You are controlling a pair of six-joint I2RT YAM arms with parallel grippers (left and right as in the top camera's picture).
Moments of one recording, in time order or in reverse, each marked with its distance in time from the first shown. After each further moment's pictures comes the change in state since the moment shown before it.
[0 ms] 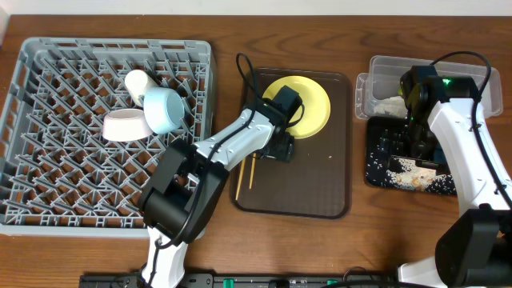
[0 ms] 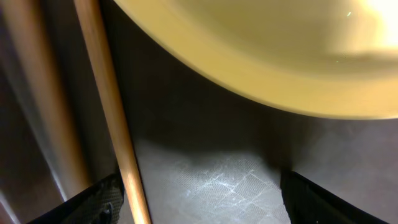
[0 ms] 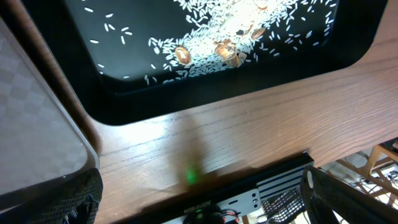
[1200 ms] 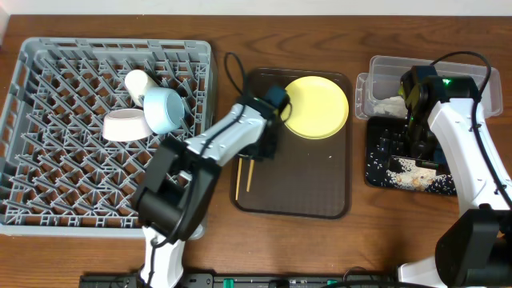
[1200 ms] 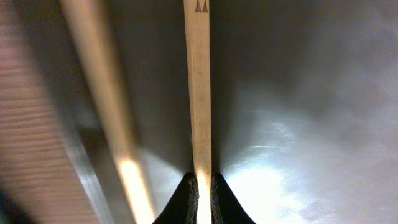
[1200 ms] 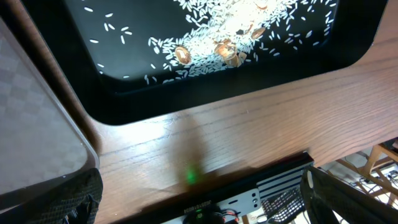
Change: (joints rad) left arm 0.070 -0.029 0.003 -0.144 -0.014 -0.009; right arm 0.000 0.000 0.000 -0.001 0.000 0.000
